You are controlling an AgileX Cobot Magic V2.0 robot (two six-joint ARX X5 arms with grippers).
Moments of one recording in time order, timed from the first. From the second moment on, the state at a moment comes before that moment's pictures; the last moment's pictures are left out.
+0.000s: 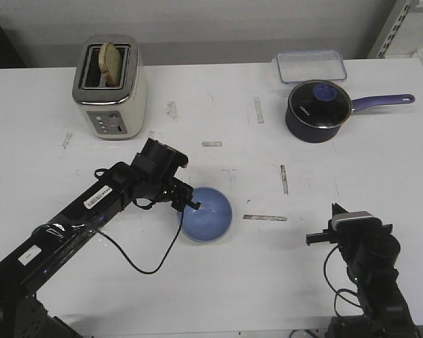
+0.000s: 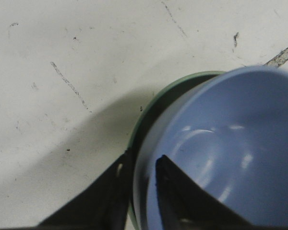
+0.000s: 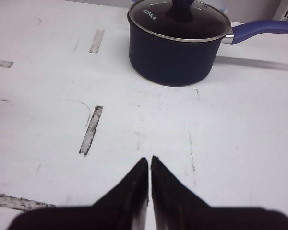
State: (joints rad) left arm -0.58 1.66 1.43 -0.67 0.23 -0.02; right arm 0.01 0.52 0.46 -0.32 -0.03 -0.08
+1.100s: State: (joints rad) left arm -0.21 1.19 1.25 -0.60 0.04 0.02; right arm 0.01 0.52 0.46 -0.32 -0.03 -0.08
